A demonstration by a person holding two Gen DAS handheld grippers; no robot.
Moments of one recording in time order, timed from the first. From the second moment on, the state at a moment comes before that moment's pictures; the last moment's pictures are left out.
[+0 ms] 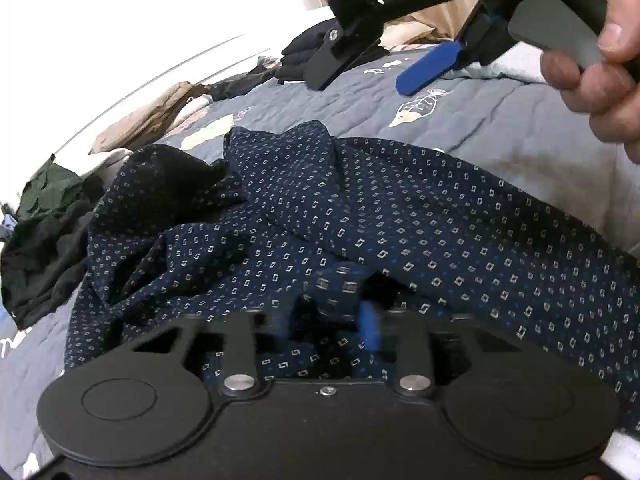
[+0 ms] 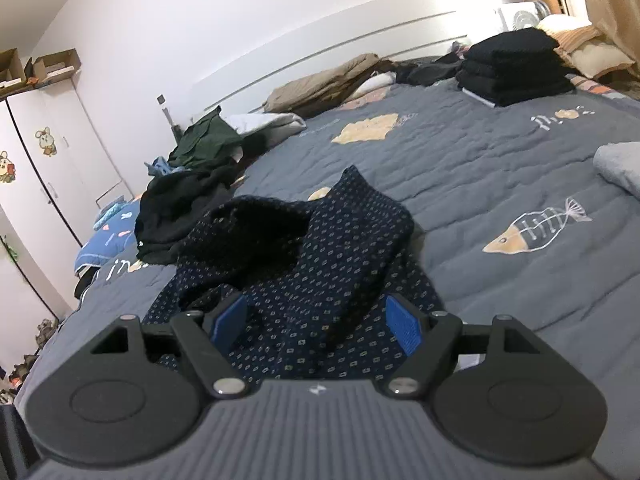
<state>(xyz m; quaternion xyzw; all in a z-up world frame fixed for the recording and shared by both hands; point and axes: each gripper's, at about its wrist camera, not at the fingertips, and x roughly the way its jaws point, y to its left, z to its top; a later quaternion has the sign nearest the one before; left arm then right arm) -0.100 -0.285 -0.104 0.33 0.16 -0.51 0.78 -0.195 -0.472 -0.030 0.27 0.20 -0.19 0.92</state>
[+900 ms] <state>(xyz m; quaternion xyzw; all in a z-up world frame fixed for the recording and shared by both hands) -0.029 -0.212 -0.043 0.19 0.27 -0.45 0.83 -0.201 -0.485 -0.029 0.33 0.19 -0.20 0.90</state>
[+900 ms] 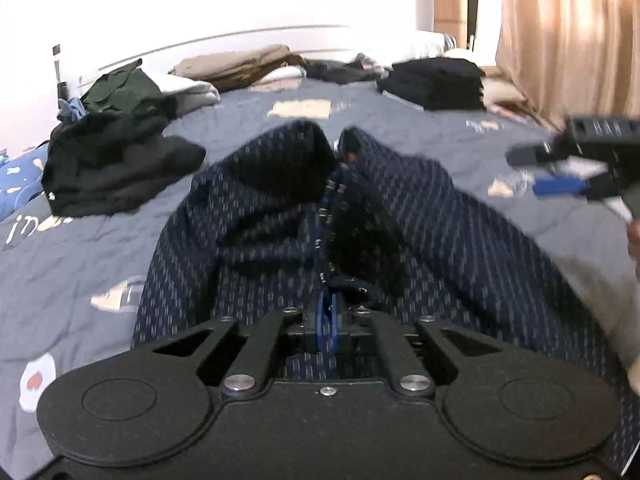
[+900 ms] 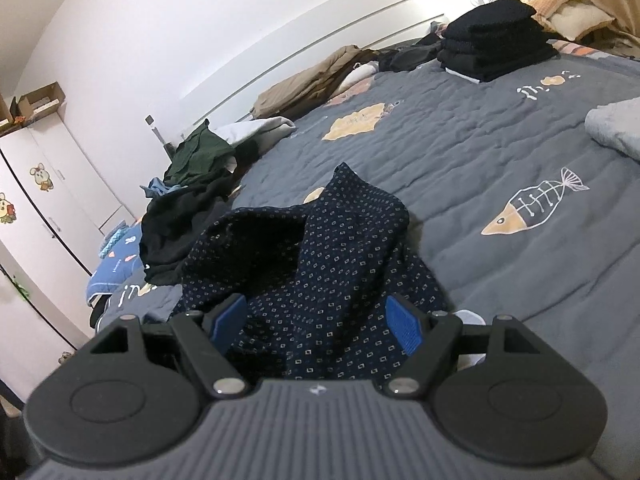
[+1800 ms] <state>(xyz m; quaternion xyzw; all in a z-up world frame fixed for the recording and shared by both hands) -0.120 -0.265 -0.105 0.36 0.08 -0.47 0.80 -0.205 -0.484 -0.026 0.32 0.21 -0.18 0.91</state>
